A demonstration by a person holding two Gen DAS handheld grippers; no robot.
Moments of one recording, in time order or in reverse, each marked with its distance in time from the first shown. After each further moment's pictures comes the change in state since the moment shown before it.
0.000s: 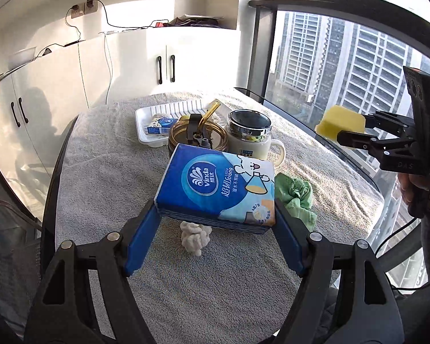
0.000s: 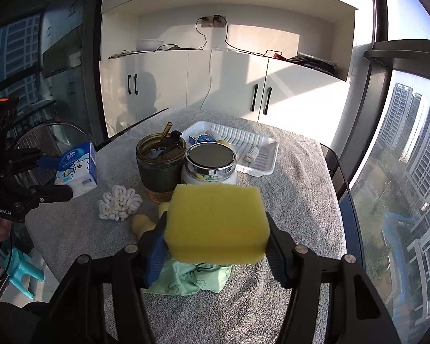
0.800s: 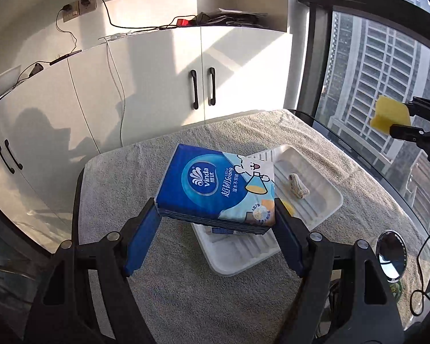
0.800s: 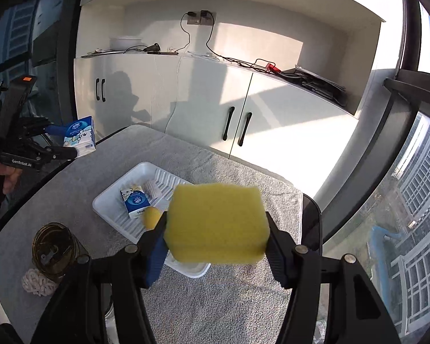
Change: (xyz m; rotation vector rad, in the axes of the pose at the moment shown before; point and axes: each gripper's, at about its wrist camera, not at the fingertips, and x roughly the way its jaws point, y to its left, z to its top) left arm 0.191 0.135 0.178 0.032 0.056 0.073; right arm 0.148 -0.118 0.165 -0.098 0.046 -0.036
